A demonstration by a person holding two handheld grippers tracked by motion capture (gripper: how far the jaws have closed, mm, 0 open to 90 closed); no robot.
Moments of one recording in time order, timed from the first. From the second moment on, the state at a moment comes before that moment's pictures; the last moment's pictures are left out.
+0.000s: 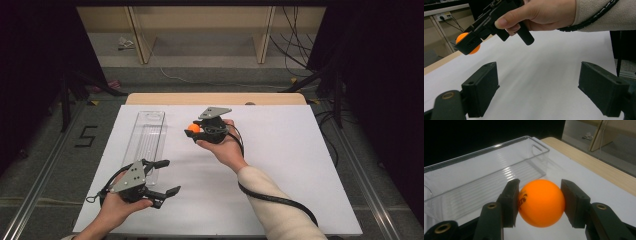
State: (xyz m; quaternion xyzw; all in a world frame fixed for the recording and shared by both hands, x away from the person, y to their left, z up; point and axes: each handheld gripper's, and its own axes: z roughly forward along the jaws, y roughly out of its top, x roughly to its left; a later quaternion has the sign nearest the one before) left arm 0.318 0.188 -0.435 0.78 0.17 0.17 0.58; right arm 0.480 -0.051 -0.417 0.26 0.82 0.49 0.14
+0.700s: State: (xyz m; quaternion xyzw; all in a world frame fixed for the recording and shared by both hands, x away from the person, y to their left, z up) left arm 0.318 0.188 -0.435 0.78 0.17 0.17 0.58; right arm 0.481 -0.041 -0.412 0.26 0.82 0.49 0.14
